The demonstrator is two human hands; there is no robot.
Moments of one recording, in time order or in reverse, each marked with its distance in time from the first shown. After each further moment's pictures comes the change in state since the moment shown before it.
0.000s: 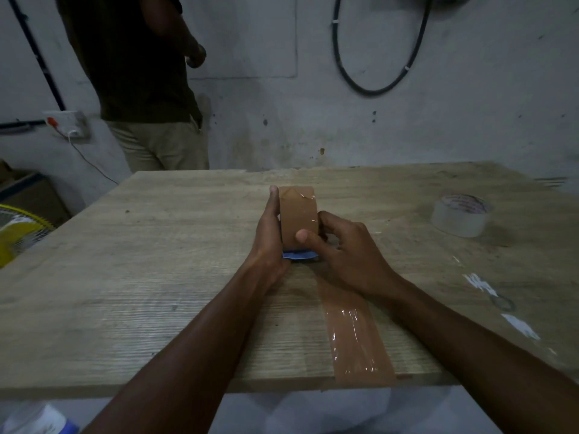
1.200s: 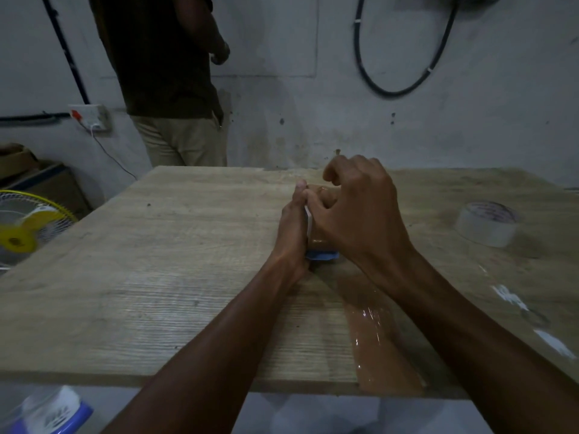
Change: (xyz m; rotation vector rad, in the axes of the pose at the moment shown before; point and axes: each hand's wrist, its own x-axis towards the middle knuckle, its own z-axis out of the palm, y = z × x) left_hand -0.007 0.009 0.016 0.223 0.136 0.101; right_hand 0.040 -0.071 0.004 -0.612 0.392 -0.161
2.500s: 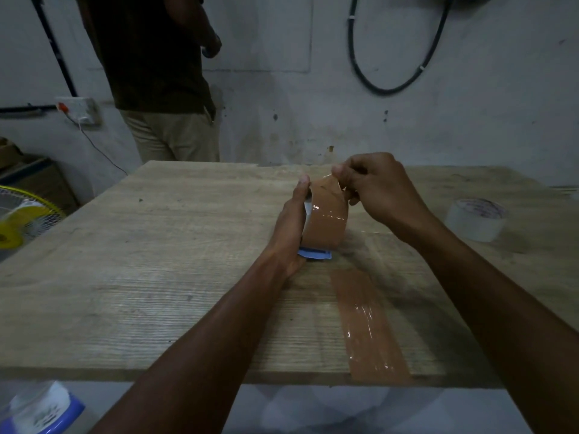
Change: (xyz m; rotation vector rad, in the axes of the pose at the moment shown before) left_hand 0.001 -0.001 -0.006 -0.052 -0.180 -0.072; right_hand 0.026 0.042 -0.017 0.410 -0.401 0.359
